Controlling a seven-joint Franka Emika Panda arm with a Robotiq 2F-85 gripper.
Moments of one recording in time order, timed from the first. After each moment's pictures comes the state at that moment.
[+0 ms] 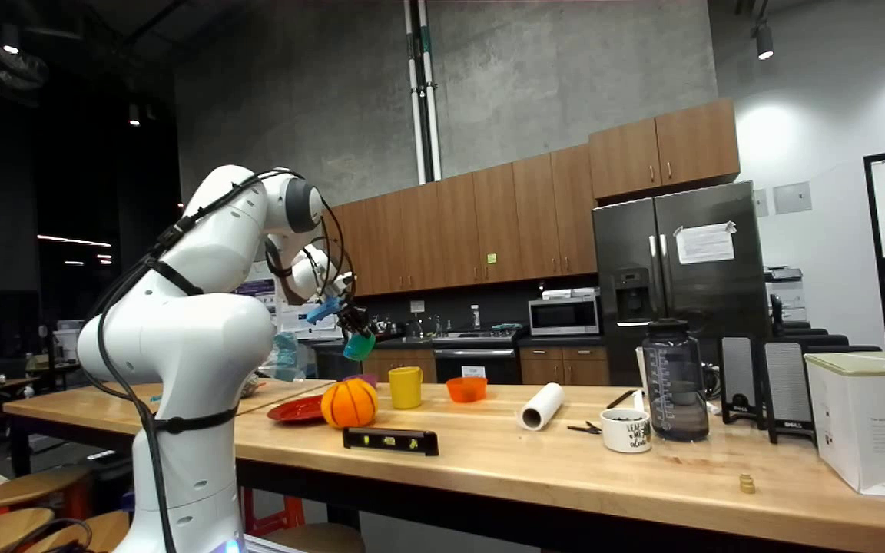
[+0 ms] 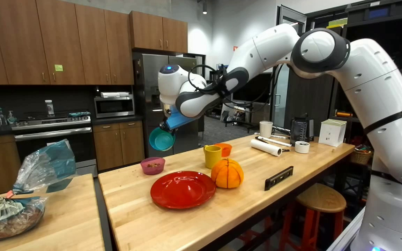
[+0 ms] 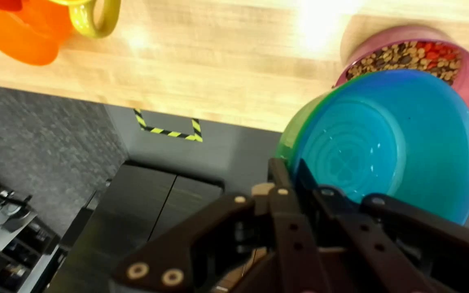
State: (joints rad) arm 0.27 0.52 0.25 -1.49 -0.78 2.25 0.90
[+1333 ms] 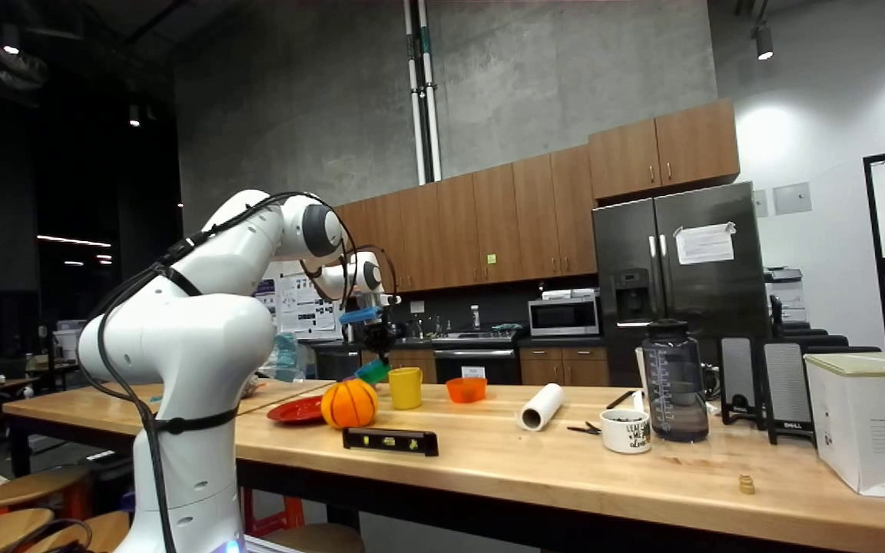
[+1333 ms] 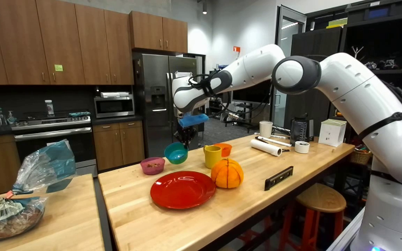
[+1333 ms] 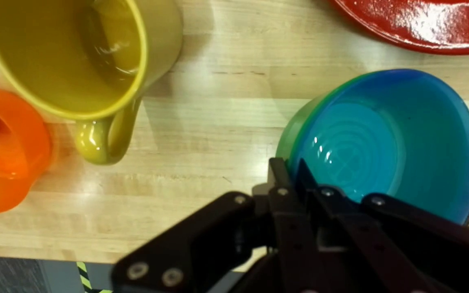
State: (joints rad) arm 0.27 0.71 0.06 -1.24 -0.16 2.00 0.41
